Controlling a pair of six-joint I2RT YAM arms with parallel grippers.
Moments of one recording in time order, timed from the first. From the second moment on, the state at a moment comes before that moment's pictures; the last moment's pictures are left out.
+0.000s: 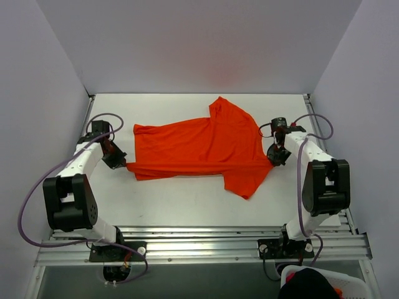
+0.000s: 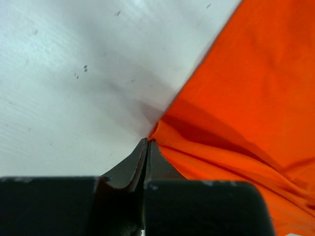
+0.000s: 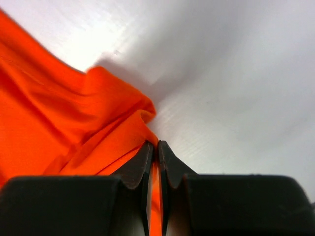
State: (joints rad) left arm 0.08 1.55 1.05 -0.69 -0.01 -0.69; right arm 0.06 1.66 1.09 -0.78 0.29 0.78
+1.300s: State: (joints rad) left arm 0.15 1.39 0.96 -0.75 0.06 -0.68; right arm 0.12 1.46 1.09 -0.88 0.28 0.77
